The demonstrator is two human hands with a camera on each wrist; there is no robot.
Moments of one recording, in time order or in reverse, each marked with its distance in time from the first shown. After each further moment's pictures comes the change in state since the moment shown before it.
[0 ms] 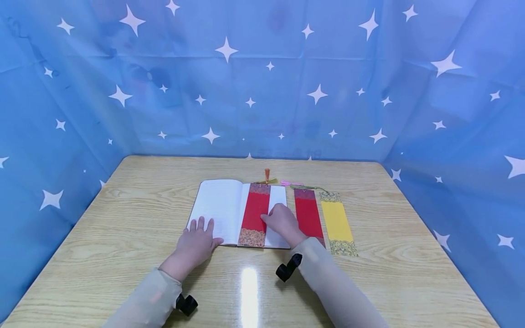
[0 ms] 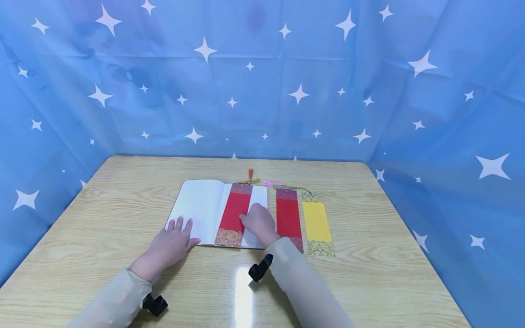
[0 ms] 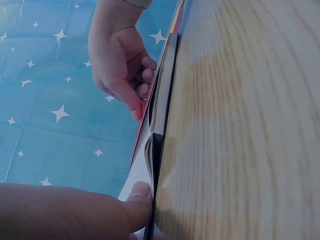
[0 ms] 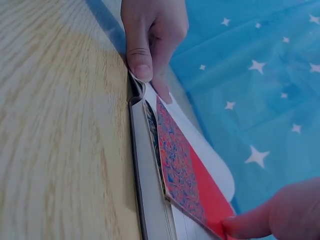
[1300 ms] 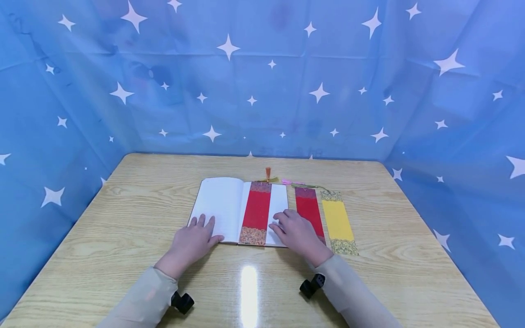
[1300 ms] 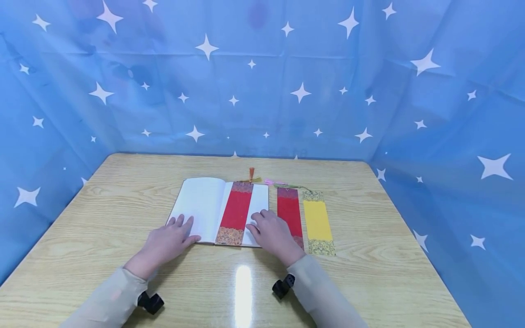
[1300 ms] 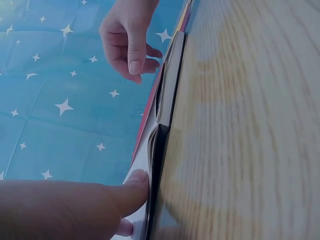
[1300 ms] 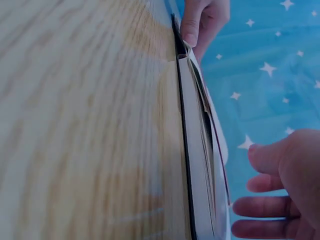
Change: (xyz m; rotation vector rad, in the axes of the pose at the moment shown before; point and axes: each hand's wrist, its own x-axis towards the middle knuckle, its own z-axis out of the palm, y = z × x) left_hand -0.003 -0.010 -0.005 -0.053 0.037 0.034; right_hand -0.037 0.043 -0.012 -0.401 0.223 -0.596
